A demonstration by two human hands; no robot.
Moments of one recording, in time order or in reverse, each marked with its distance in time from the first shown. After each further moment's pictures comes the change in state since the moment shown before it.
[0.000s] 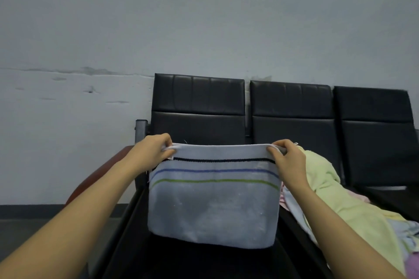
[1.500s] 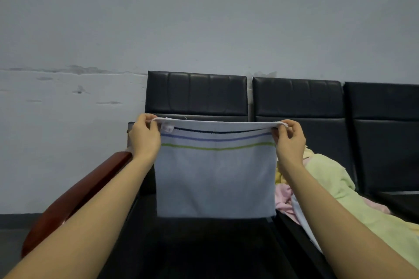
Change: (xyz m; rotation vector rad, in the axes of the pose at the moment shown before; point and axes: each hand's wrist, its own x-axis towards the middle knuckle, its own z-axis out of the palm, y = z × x) left_hand 0.077 0.012 0.032 -0.607 0.664 -0.407; right_hand 0.076 0.020 0.060 0.503 0.194 0.281
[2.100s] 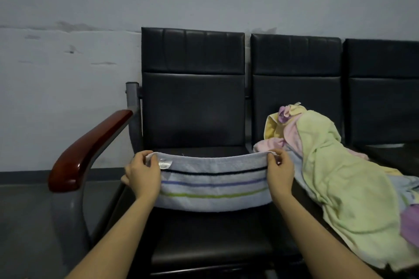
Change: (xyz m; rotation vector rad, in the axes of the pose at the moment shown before) left_hand -0.154 -0.108 -0.042 0.241 -0.027 -0.227; right_hand -0.130 0.098 -0.080 -0.373 -0.025 0.075
